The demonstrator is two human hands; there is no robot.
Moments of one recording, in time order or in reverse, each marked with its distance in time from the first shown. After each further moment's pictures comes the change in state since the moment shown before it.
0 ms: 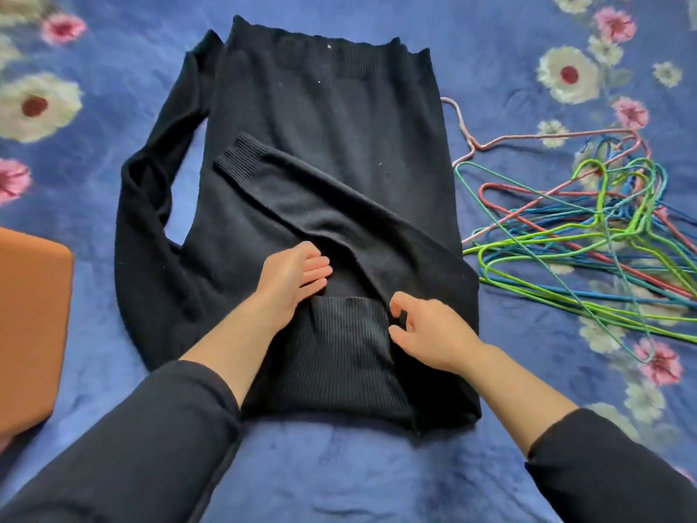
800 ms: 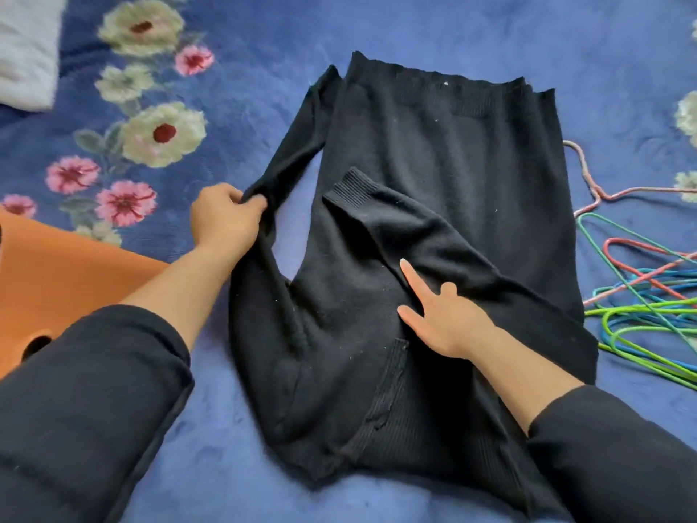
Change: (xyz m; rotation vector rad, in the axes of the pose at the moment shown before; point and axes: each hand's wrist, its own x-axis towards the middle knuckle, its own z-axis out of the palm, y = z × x) left_hand 0.050 0.134 -0.167 0.779 0.706 0.536; right_hand 0.100 -0.115 -0.009 -0.201 -0.138 0.116
